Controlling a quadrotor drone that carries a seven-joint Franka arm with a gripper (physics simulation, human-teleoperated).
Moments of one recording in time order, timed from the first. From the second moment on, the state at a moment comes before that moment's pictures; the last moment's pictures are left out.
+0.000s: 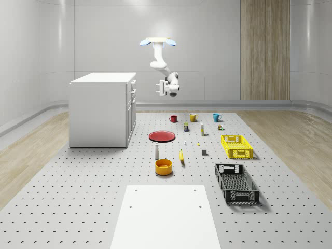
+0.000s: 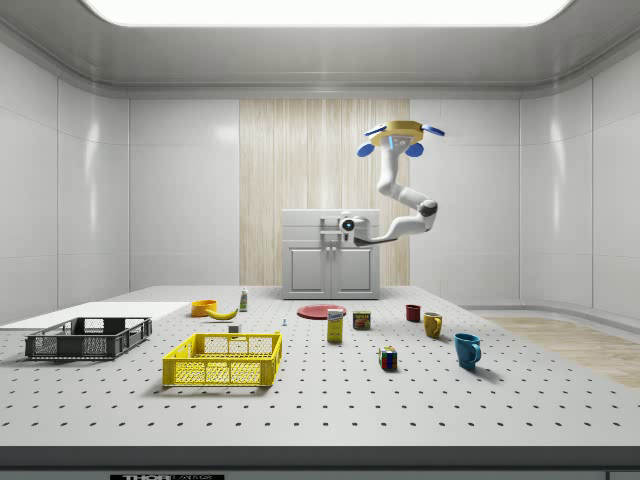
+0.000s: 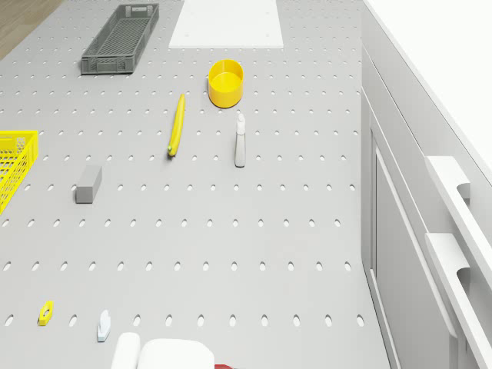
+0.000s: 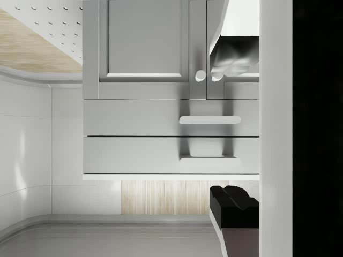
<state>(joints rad) 0.62 -1.08 -0.85 -2.46 0.85 1.70 0.78</state>
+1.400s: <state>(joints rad) 0.70 -1.11 -0.72 -2.57 0.94 1.90 0.77</state>
